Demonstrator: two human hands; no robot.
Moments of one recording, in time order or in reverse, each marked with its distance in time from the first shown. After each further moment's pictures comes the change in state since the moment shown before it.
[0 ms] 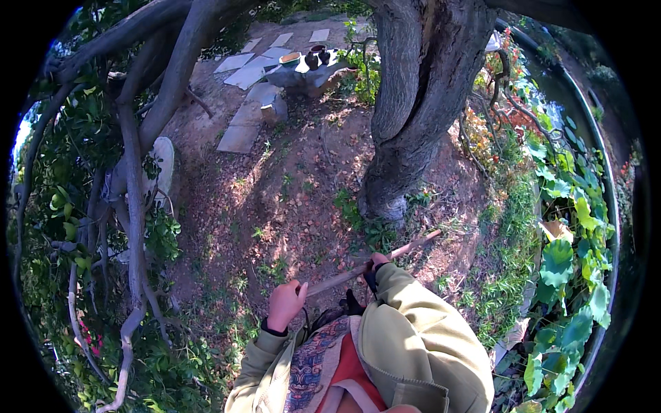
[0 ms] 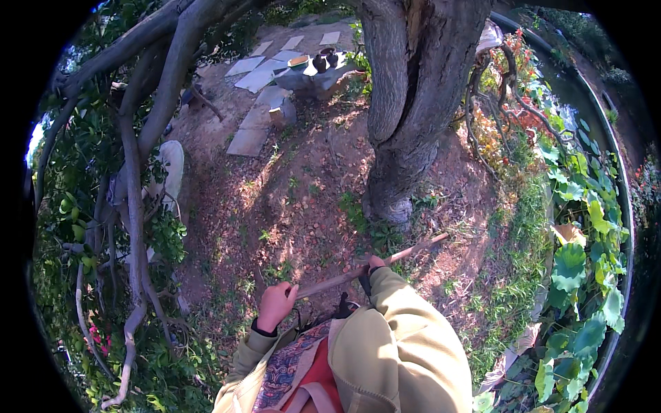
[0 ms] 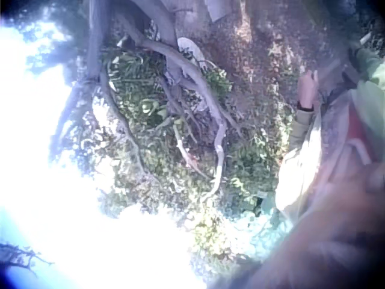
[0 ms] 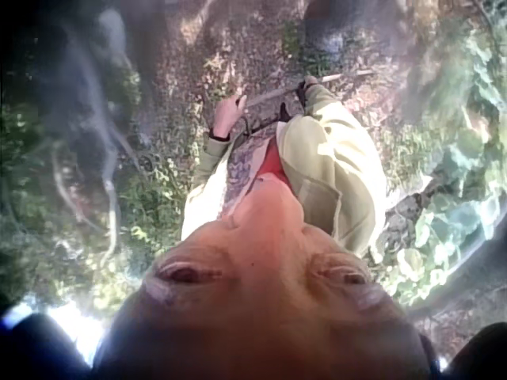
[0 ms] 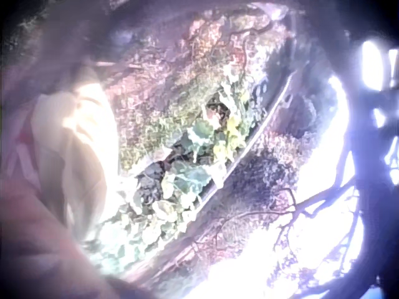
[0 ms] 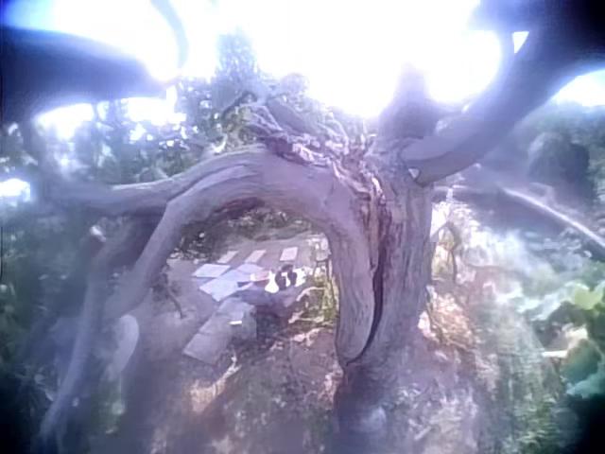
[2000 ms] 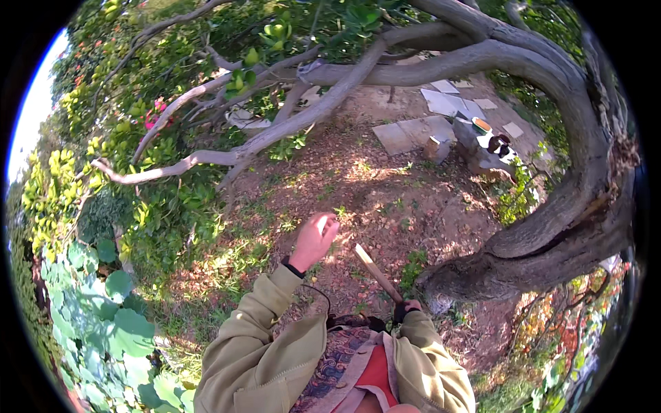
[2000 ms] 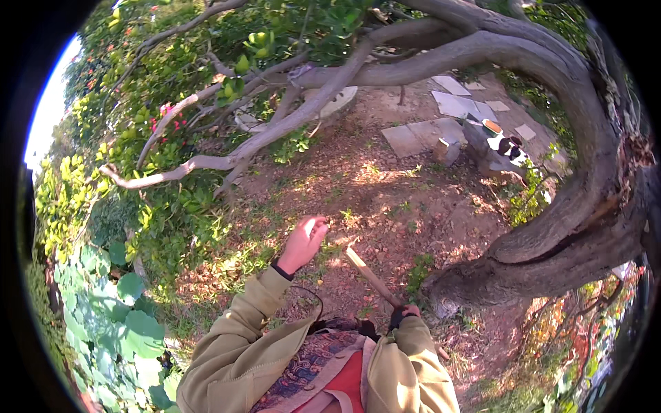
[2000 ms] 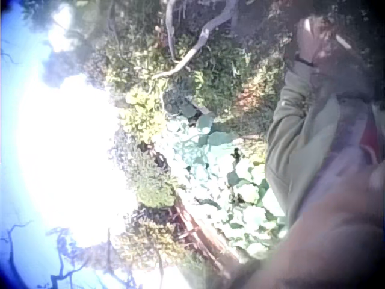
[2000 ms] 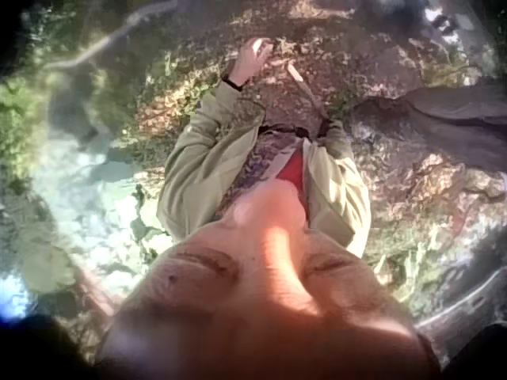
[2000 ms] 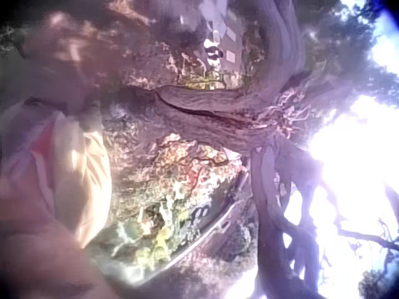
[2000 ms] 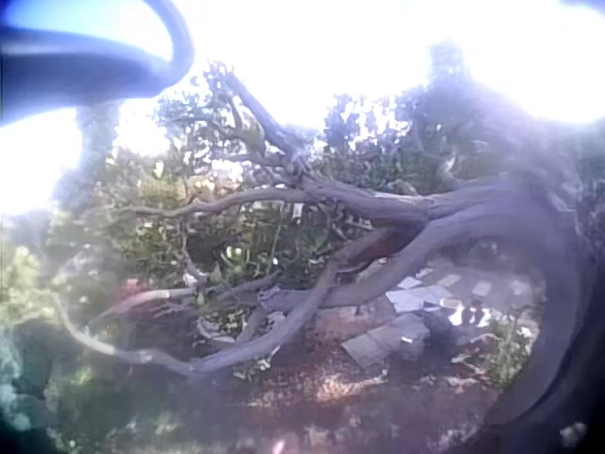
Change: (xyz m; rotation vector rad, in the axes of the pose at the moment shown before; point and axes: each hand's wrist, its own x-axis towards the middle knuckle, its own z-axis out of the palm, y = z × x) left_hand 0.001 -0.003 -0.070 -0.384 0.808 -0.204; right_hand 0.099 0.044 -0.078 0.031 -0.379 -0.177
